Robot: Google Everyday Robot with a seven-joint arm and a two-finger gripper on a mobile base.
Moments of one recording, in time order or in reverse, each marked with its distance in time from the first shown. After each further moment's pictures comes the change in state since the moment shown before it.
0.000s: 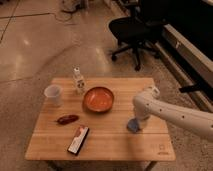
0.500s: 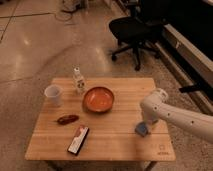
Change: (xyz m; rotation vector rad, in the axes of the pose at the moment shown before) arm 0.027 0.046 -0.001 -0.038 0.014 -0.012
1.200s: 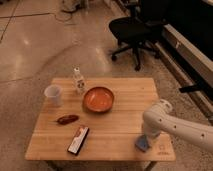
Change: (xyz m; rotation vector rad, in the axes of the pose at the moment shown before) arm -0.066 0.052 -0.006 -0.036 -0.102 -0.148
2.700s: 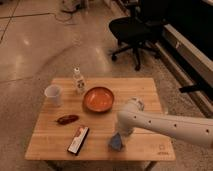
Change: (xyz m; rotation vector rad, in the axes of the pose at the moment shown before) arm -0.111 -0.083 -0.007 0.068 -0.111 -0.134
